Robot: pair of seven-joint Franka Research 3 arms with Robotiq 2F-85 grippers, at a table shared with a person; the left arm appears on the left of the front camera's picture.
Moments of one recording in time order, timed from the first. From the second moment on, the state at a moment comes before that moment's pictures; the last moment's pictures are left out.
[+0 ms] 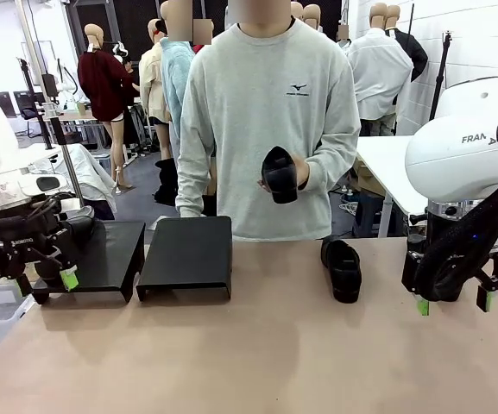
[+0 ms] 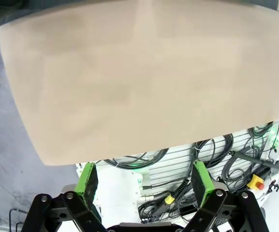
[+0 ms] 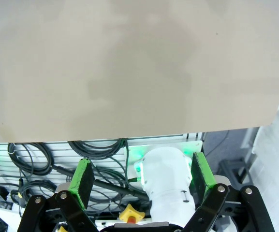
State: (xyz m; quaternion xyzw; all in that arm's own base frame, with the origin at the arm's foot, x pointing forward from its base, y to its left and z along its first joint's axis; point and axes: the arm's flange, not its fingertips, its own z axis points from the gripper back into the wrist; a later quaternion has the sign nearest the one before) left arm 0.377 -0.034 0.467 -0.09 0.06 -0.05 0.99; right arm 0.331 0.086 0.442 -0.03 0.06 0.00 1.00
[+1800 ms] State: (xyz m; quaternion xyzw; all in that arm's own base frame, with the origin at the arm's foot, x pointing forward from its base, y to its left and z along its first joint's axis) left arm 0.374 -0.037 0.461 -0.09 0.06 -0.05 0.99; right arm 0.489 -0.045 0.468 0.08 0.06 0.10 0.99
